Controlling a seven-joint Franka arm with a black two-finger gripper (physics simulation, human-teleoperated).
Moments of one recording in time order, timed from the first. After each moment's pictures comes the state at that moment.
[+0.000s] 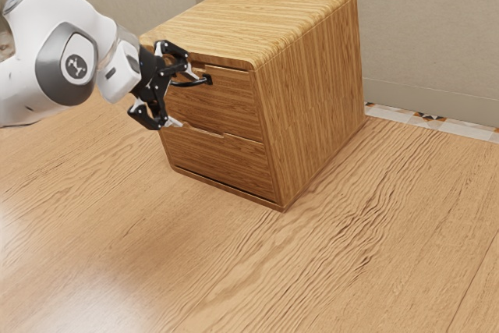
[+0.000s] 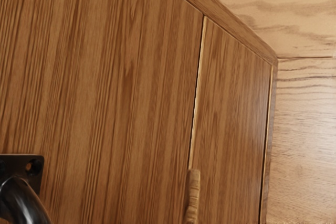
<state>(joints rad) 0.05 -0.06 0.21 -1.78 -0.30 2.28 1.87</state>
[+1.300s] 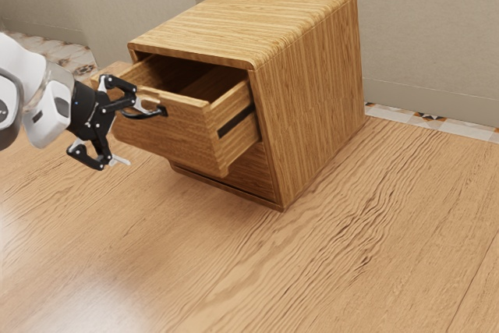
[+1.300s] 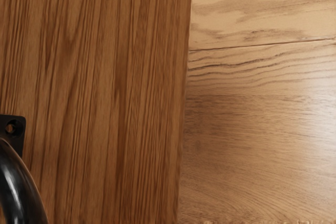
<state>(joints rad) 0.11 -0.39 0.21 -2.13 -0.28 2.28 1.97</state>
